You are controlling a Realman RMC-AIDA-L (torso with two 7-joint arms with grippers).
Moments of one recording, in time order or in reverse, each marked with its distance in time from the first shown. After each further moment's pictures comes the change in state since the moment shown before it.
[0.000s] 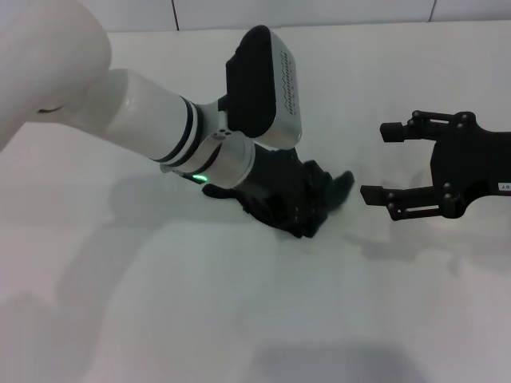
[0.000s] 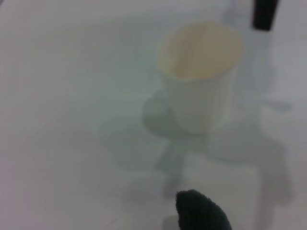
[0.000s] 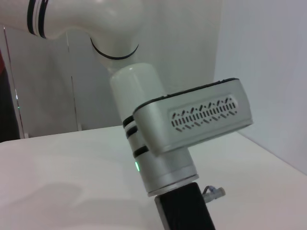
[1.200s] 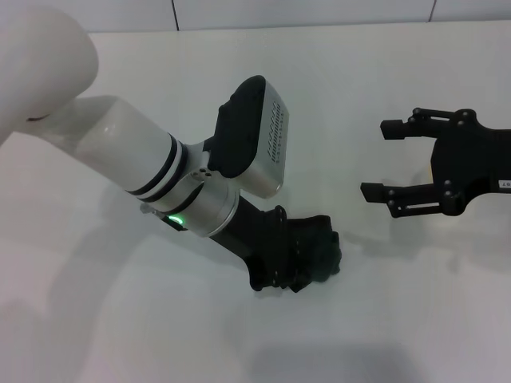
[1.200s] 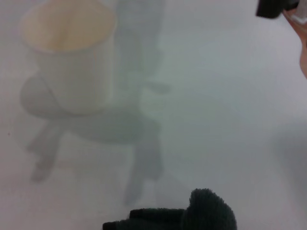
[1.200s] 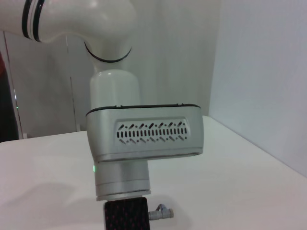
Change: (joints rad) left arm 0.044 0.006 -0.007 0.040 0.055 0.251 -0.015; right arm 0.003 0.000 0.003 0.000 0.000 0.002 0.000
